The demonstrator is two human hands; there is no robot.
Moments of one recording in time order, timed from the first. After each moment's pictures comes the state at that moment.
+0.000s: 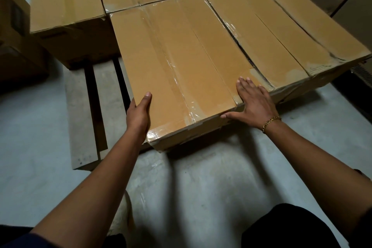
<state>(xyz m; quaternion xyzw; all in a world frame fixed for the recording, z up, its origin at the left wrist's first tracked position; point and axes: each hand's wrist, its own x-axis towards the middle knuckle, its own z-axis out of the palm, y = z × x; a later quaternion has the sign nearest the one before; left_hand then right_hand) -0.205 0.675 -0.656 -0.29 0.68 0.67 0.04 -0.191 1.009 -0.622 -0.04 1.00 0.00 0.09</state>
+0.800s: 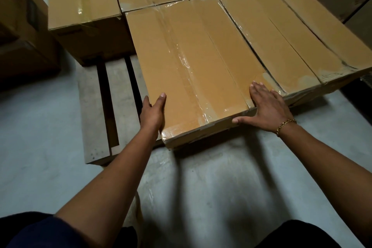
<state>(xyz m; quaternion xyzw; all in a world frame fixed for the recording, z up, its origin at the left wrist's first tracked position) -0.206 0.665 -0.649 -0.30 0.73 0.61 0.07 -0.192 1.008 -0.612 -0.03 0.99 0.01 0.12</state>
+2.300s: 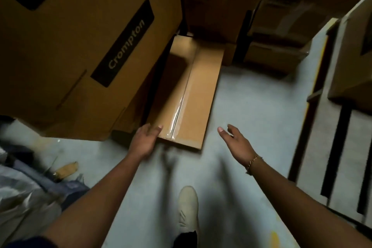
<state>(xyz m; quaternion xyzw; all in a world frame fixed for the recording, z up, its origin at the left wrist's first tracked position) 0.103 -0.150 -0.508 -0.56 0.68 0.46 0.10 -0.086 0.085 -0.521 -0.07 0.80 -0.38 0.47</state>
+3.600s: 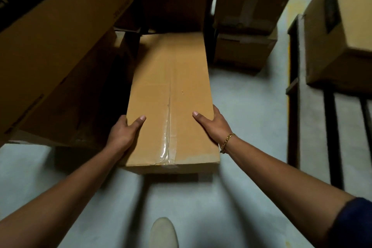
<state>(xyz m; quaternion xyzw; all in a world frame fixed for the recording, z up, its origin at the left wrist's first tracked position) 0.047 -0.136 -0.673 -0.50 0.75 0.43 -0.04 -0.131 0.085 -0.697 -0.09 0.80 -0.49 0.33</state>
